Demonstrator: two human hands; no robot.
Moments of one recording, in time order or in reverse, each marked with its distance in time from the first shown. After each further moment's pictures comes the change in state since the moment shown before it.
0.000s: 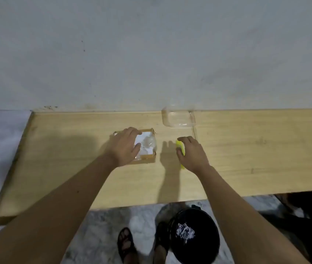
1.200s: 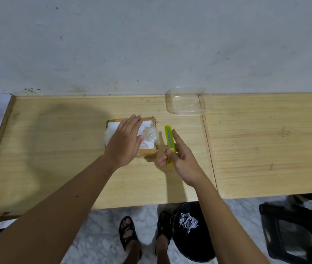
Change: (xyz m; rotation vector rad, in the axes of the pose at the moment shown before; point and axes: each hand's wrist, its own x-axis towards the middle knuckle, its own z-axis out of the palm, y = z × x) left_hand 0.021 -0.027 0.087 -0.018 0.104 0.041; right_hand -0.013 -0.032 0.049 1.270 -0.226 0.287
